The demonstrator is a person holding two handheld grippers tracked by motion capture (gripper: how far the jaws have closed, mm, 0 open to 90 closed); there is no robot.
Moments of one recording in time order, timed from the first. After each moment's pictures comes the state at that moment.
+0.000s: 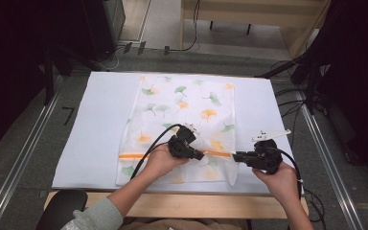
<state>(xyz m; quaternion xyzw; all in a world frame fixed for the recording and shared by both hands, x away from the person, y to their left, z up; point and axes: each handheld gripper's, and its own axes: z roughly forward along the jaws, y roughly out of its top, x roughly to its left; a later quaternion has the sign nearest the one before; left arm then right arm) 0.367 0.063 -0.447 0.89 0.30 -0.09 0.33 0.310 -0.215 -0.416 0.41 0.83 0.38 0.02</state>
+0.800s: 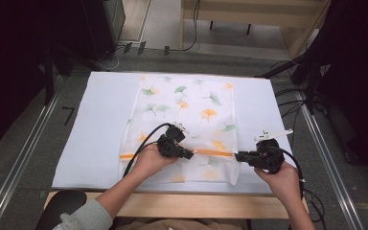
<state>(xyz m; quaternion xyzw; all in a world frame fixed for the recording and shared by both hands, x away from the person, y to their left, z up) 0.365 0.096 -0.442 0.89 0.32 -0.08 0.31 0.312 -0.220 -0.416 0.41 0.83 0.38 0.02</state>
